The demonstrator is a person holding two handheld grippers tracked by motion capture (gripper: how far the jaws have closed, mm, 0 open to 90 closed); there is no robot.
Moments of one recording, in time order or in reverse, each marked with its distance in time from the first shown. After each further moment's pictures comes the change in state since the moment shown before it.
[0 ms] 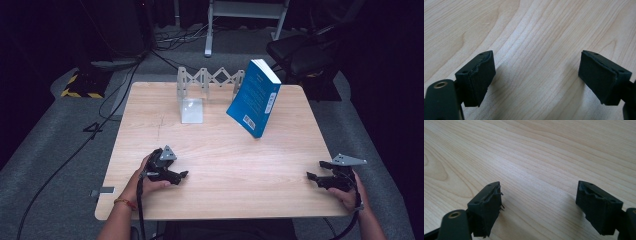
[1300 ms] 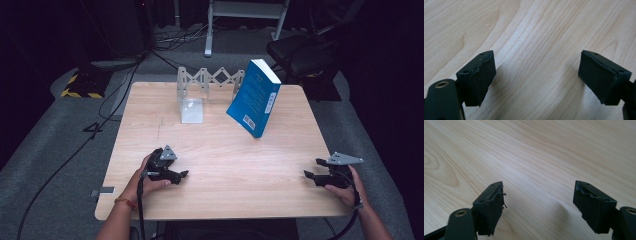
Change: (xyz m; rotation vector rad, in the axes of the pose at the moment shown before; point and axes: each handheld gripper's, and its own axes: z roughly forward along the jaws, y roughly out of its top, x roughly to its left) left arm 0.000 0.001 0.001 0.001 0.003 0.000; right arm 0.008 0.009 0.000 -0.010 0.002 -0.068
